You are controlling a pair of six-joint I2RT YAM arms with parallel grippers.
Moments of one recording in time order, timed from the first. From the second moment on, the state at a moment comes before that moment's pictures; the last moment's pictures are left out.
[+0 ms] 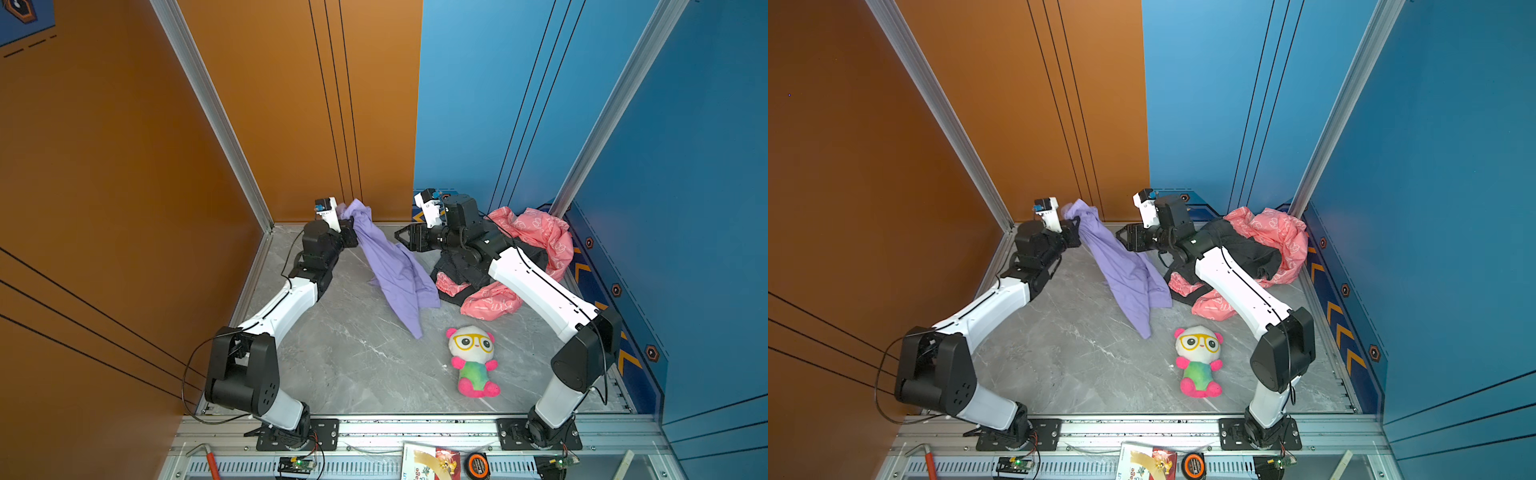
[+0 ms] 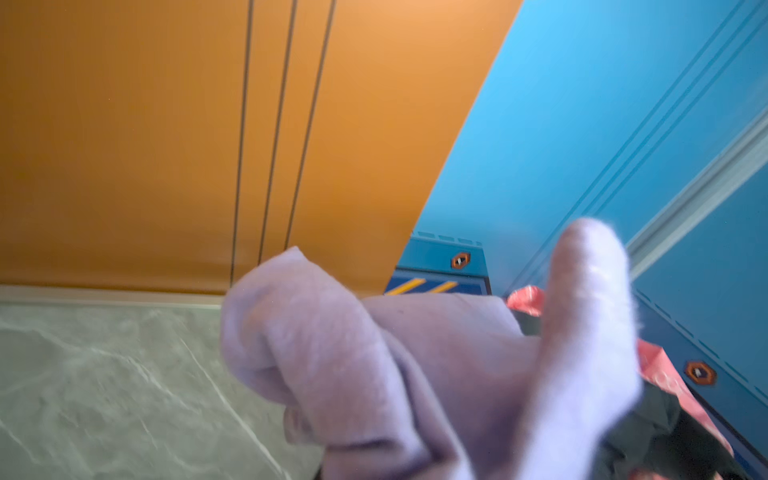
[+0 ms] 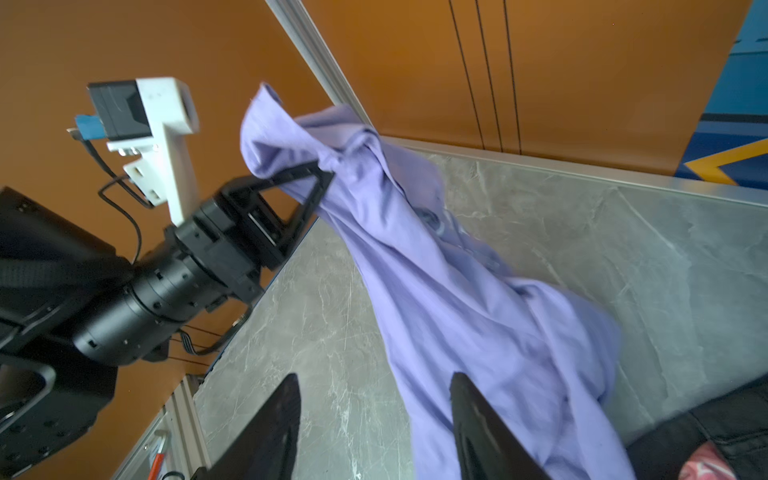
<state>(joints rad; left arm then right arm) -0.16 1.56 1.19 0.33 0.08 -0.35 0.56 1.73 1.73 -0.42 -0.33 0.38</state>
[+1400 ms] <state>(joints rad) -0.10 1.30 0.67 -0.04 -0.19 -0.83 0.51 1.72 1.63 -0.35 -0.24 0.41</state>
